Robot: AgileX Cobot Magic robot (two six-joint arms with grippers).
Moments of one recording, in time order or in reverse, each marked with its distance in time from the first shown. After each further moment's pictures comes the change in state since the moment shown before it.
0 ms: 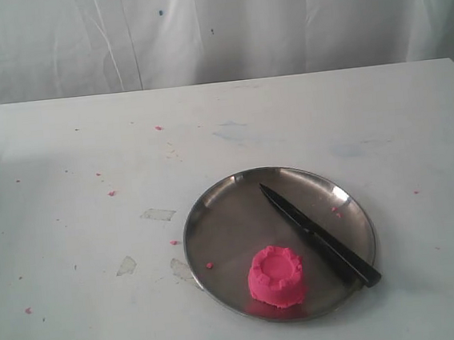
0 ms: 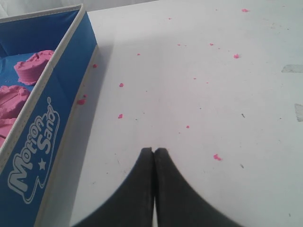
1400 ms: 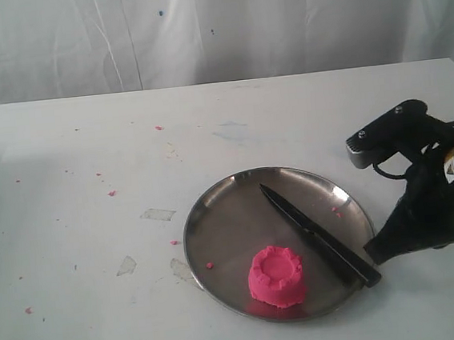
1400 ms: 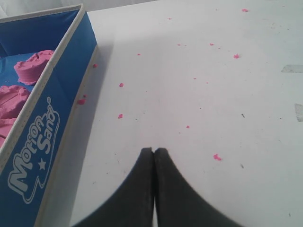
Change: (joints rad) left arm 0.000 0.000 0.000 0.000 0.000 0.000; right arm 0.362 1.209 -0.557 -0.259 0.892 0.198
